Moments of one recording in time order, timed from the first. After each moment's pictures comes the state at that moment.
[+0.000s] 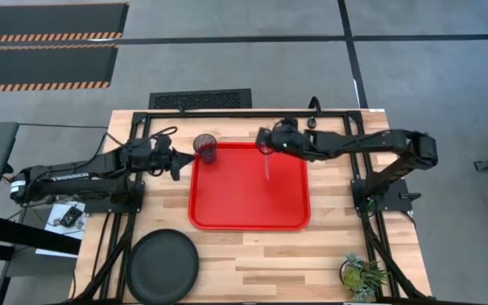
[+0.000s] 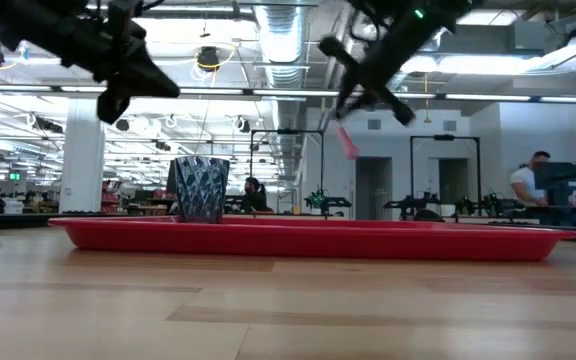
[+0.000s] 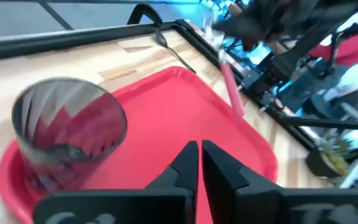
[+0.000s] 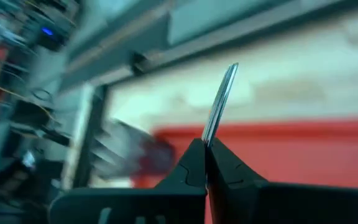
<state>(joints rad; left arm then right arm) 0.27 0.64 0.44 -0.14 -0.03 -0.61 -0.19 1.50 1.09 -0.22 0.48 1.28</state>
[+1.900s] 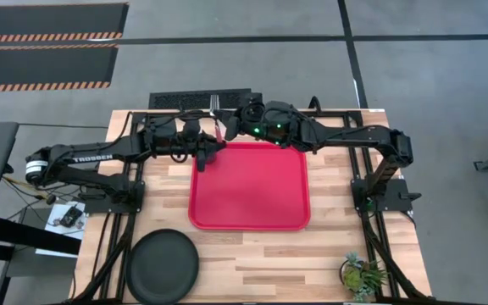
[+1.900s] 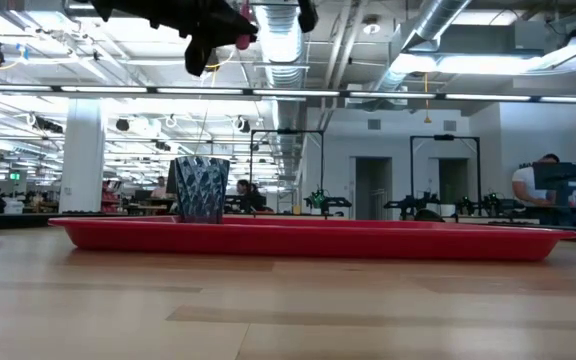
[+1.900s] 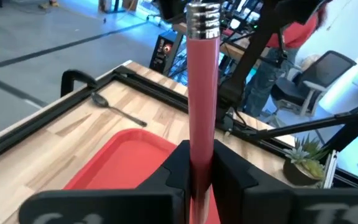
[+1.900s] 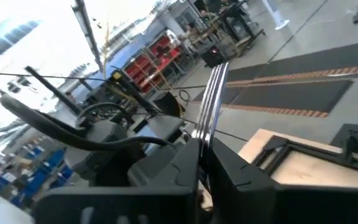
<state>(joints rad) 0.27 1.09 0.83 0.07 0.11 -0.35 -0.13 1.72 1.60 0.15 0.28 0.71</state>
